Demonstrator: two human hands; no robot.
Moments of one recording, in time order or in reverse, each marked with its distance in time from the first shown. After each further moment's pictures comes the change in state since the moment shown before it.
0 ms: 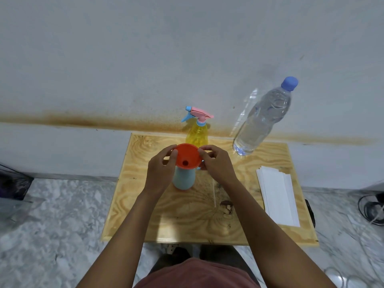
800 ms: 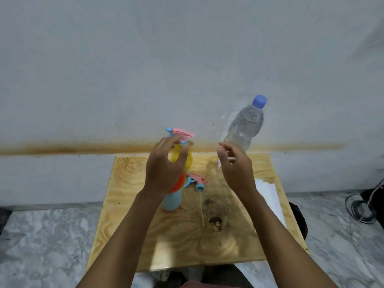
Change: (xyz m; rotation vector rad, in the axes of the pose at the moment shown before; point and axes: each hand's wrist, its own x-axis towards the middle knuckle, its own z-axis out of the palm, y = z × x) left_hand 0.028 0.082 0.025 0.140 0.073 0.482; right_hand -0.008 -0.030 -0.084 -0.159 0.363 -0.264
